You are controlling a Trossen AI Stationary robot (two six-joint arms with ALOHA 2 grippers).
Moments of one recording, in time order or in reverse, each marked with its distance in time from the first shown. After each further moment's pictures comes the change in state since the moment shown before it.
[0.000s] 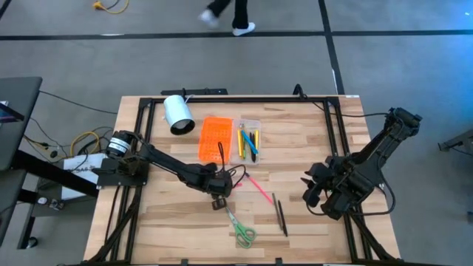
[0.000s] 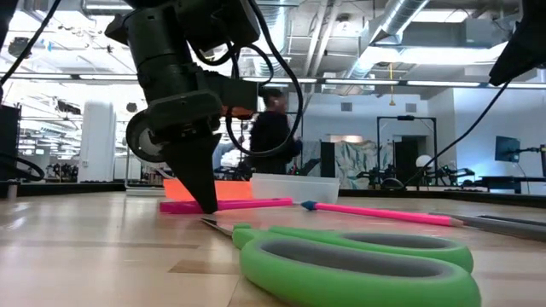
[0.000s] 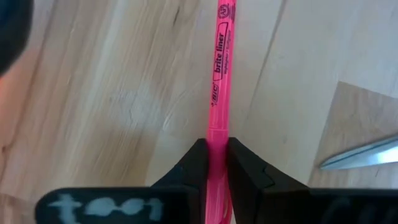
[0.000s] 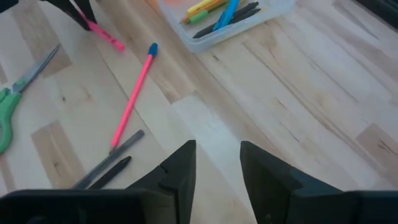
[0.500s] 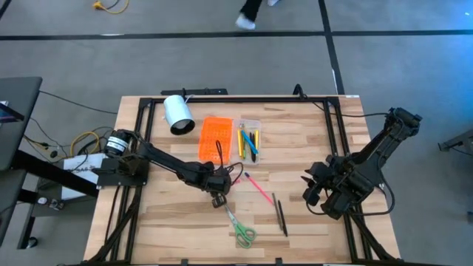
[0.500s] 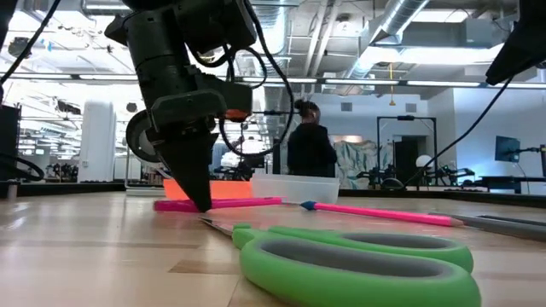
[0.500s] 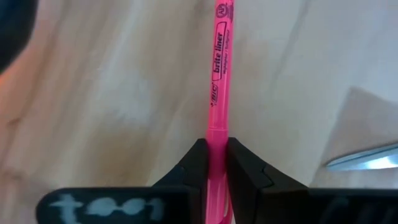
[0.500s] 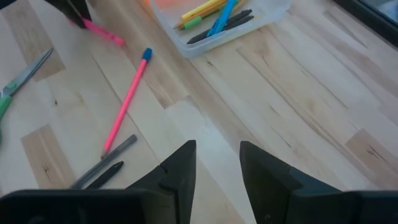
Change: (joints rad) left arm 0.013 -0.051 -0.009 0.018 0.008 -0.076; right arm -0.002 0.000 0.000 -0.023 0.024 0.000
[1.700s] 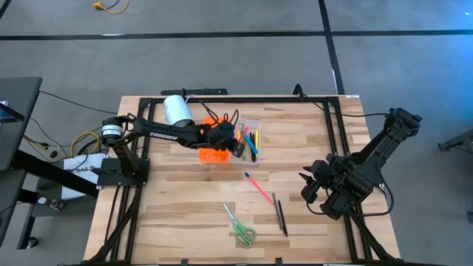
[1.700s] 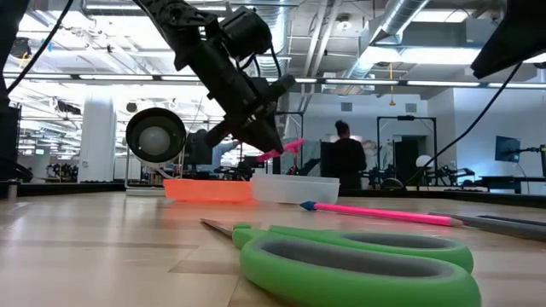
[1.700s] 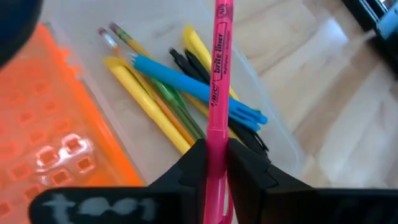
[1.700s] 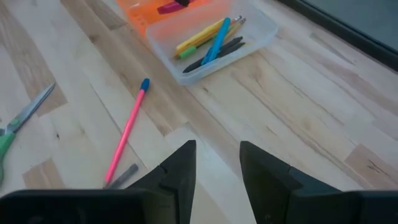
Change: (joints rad) left arm 0.405 -0.090 0.005 0.359 -0.011 -0.151; right arm 0.000 0.008 0.000 0.002 0.100 0.062
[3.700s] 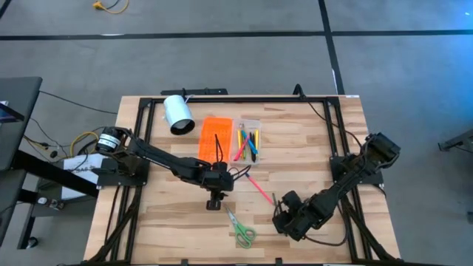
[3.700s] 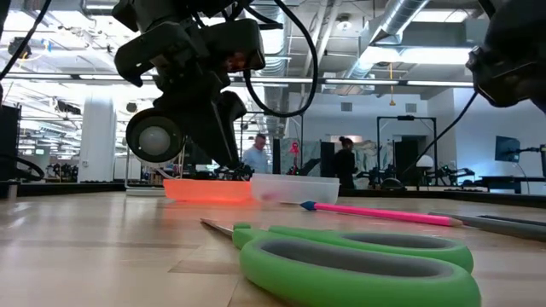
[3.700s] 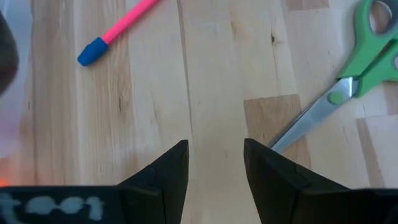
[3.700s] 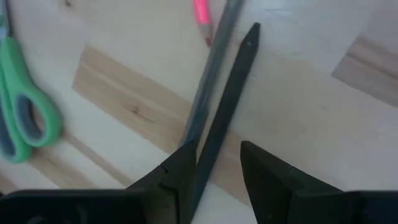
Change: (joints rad) left arm -0.403 -0.003 0.000 -0.235 0.146 0.652; right arm -0.096 0.507 0.048 0.656 -0.613 0.322
